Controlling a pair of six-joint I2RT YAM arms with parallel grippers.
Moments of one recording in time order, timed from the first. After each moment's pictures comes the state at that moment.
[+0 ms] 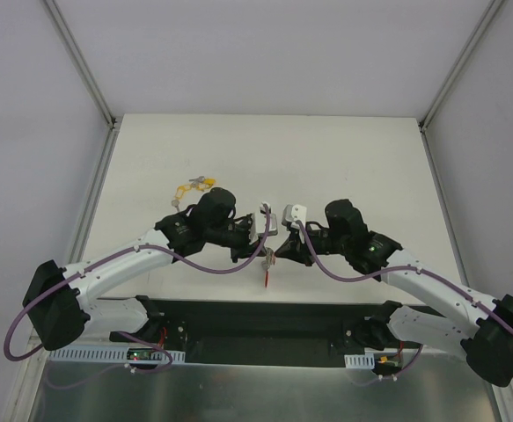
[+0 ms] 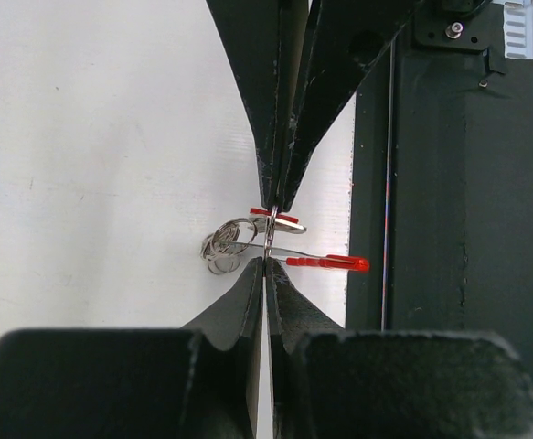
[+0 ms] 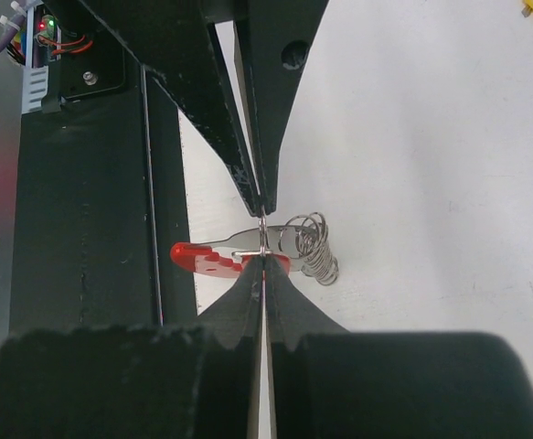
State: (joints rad) left arm -0.84 1.19 0.86 -0.32 0.60 0.32; right arm 0.78 1.01 0.66 -0.16 -0.64 -0.23
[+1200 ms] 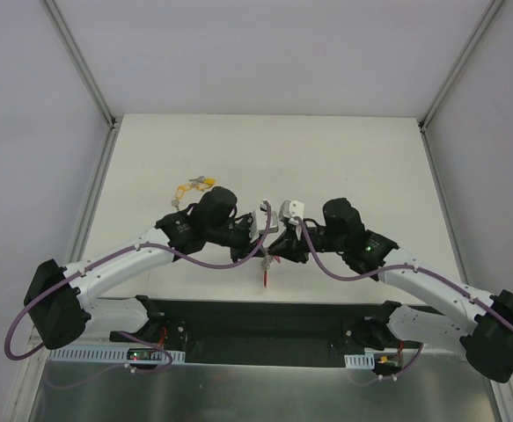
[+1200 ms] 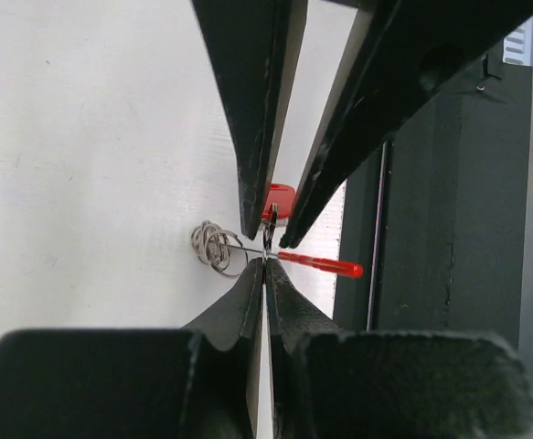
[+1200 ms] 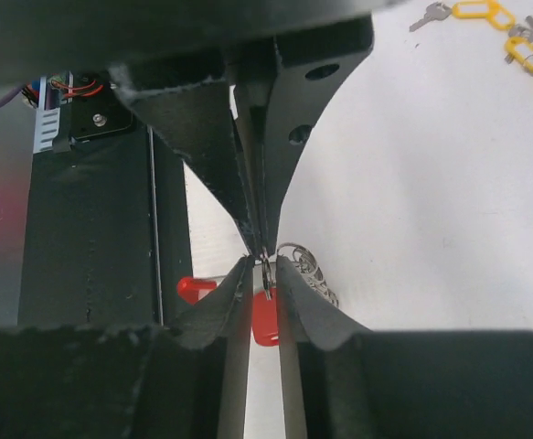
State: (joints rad) left arm -0.84 1.20 0.88 -0.37 0.58 0.27; right arm 0.81 1.05 0.68 -0.07 -0.62 -0.17
